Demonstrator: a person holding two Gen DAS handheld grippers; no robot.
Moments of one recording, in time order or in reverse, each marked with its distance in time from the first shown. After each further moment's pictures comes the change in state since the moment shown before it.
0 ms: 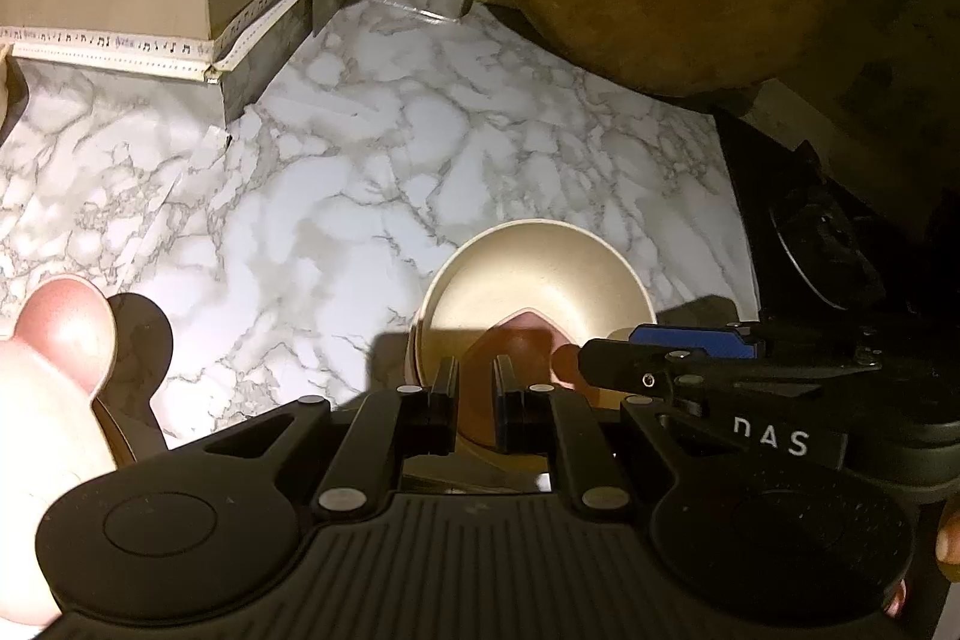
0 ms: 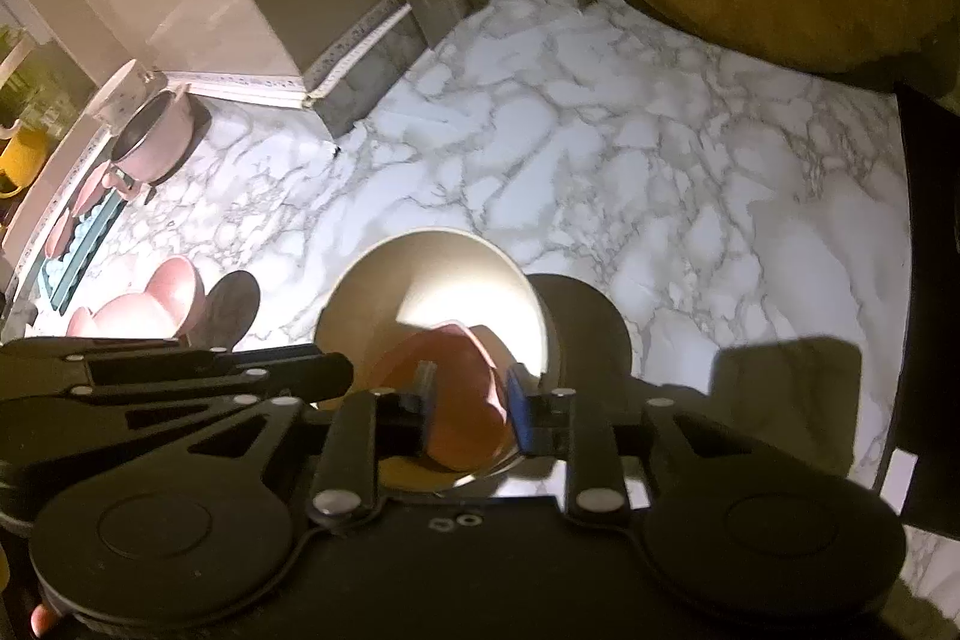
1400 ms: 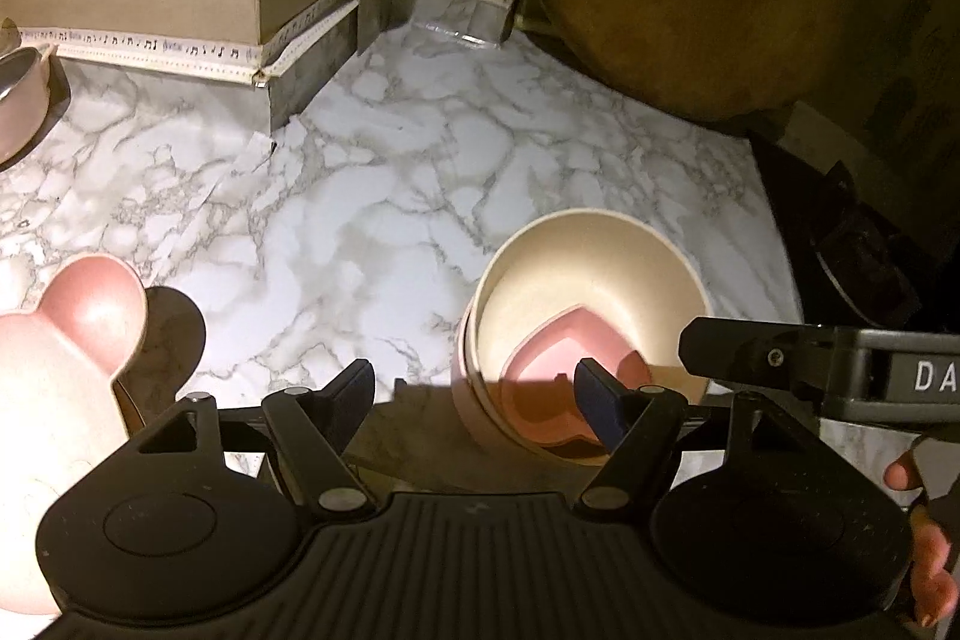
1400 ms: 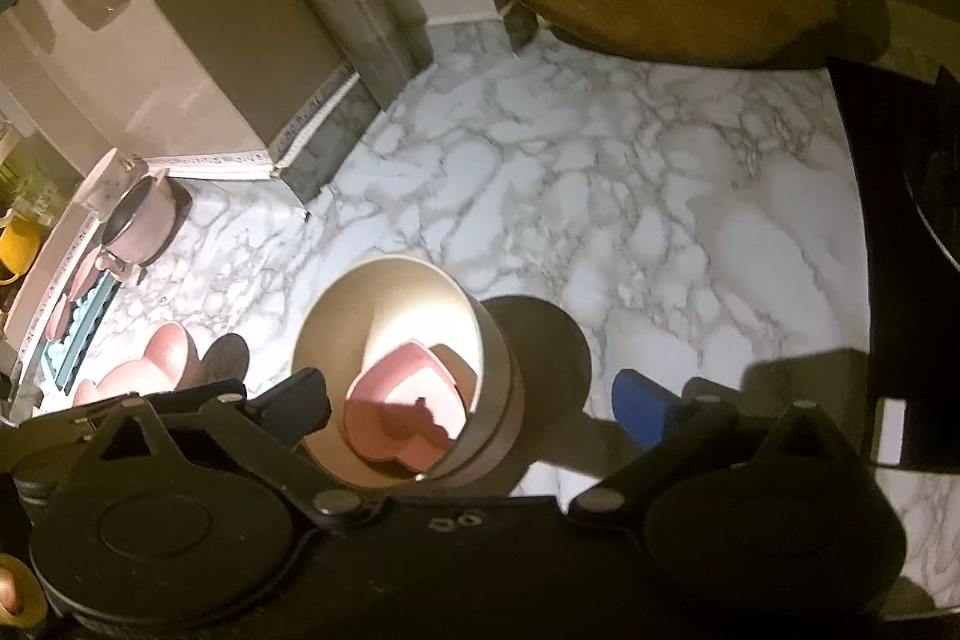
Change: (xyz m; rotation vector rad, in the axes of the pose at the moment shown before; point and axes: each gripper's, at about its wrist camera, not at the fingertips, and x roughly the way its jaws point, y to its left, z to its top) left arm 0.010 0.010 -0.023 -0.021 -0.095 0.083; right arm -0.015 -0.025 -0.020 0.148 -0.125 -0.014
